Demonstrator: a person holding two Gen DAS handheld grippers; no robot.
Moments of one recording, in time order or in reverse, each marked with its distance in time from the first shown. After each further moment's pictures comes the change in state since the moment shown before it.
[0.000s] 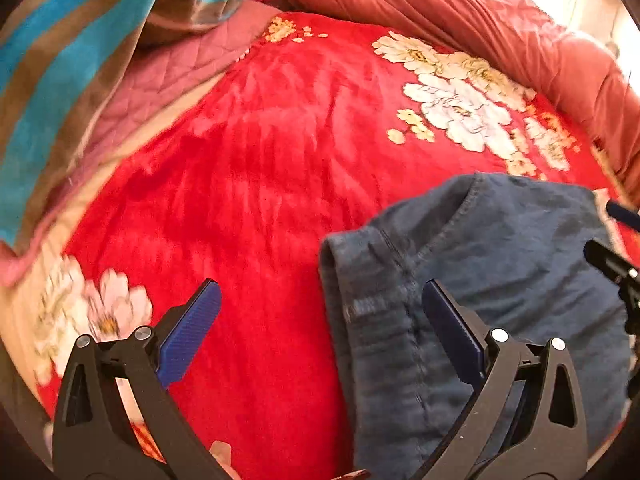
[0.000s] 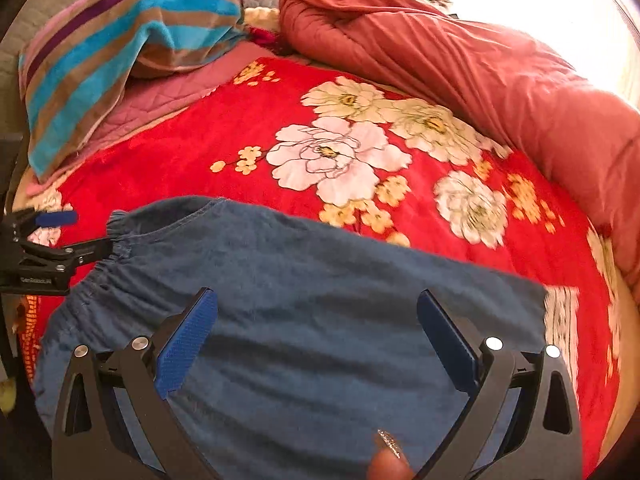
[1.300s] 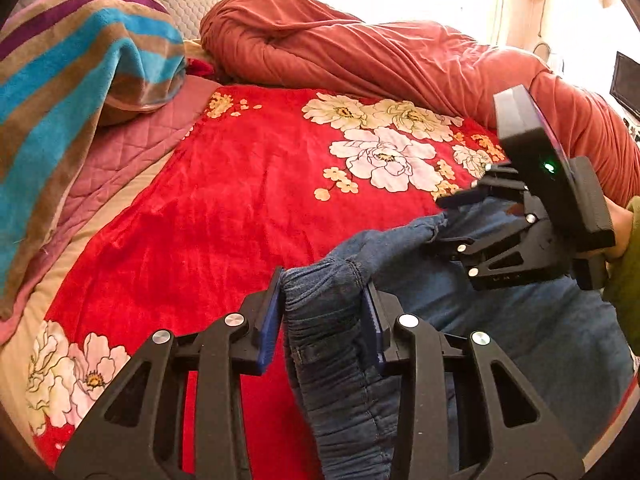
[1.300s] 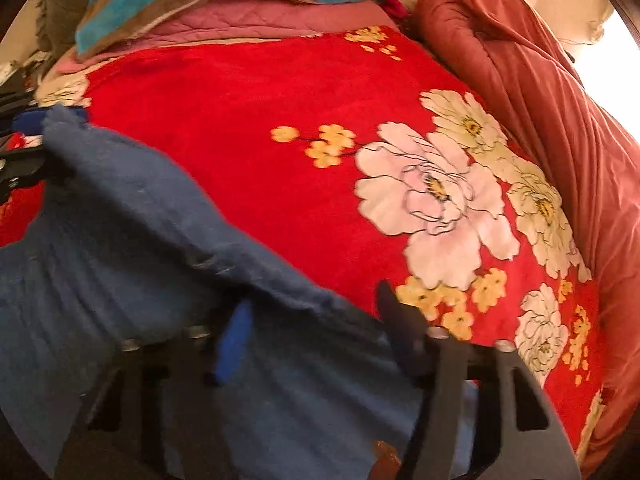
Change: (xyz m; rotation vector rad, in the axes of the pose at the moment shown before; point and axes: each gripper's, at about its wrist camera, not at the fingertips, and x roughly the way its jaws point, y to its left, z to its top) left arm -0.033 -0.018 -0.007 0.137 -0.257 -0.165; right arm 0.078 0.044 0.038 -0.455 0.085 0.132
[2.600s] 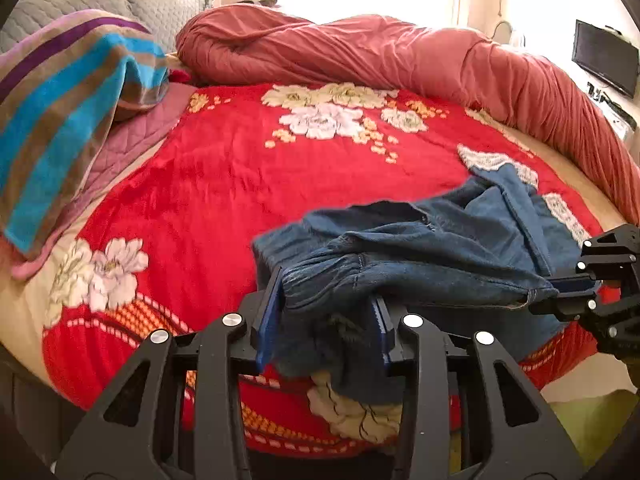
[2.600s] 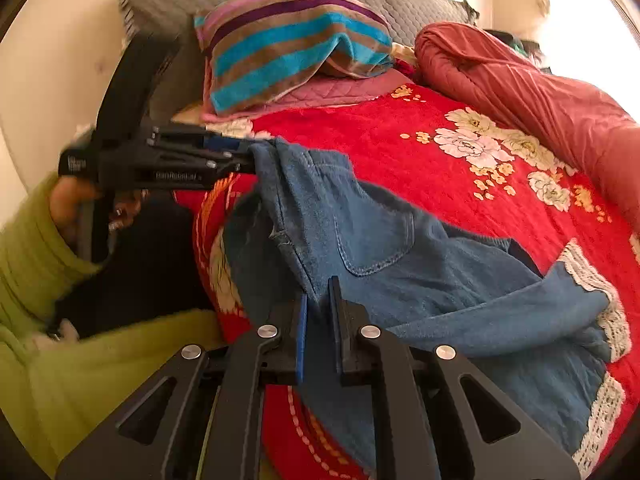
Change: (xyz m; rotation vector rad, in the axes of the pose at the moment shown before) left arm -0.108 -0.049 -0.093 0.104 0.016 -0.055; right arm -0.191 0.169 -0.170 0.206 -0.287 0.141
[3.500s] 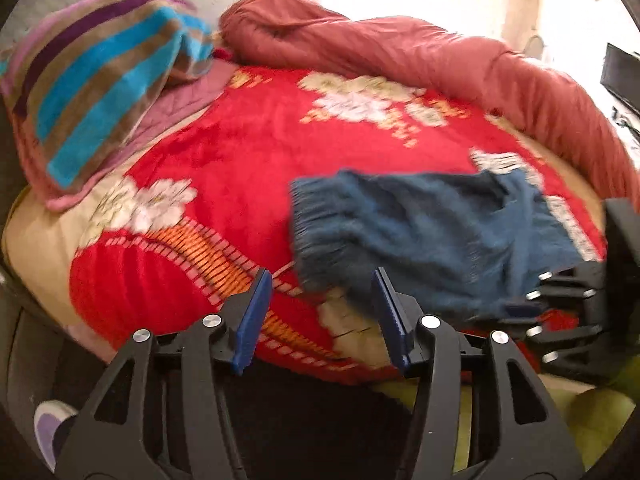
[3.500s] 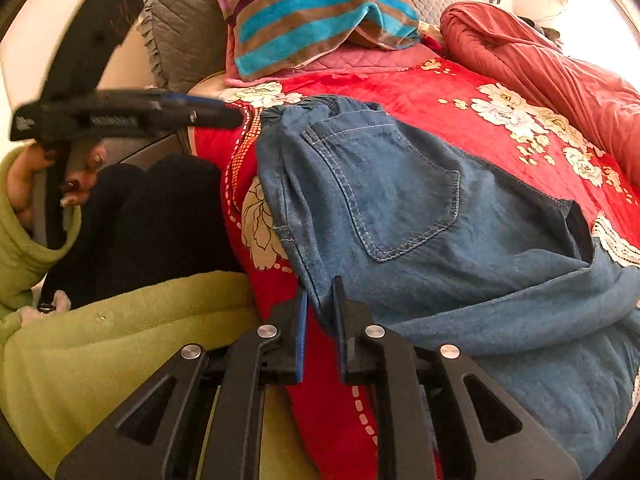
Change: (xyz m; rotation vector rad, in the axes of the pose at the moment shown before) left arm -0.051 -0.003 -0.031 -0.108 0.016 0.054; right arm 0.029 0.026 -0.028 -0.006 0.061 0.077
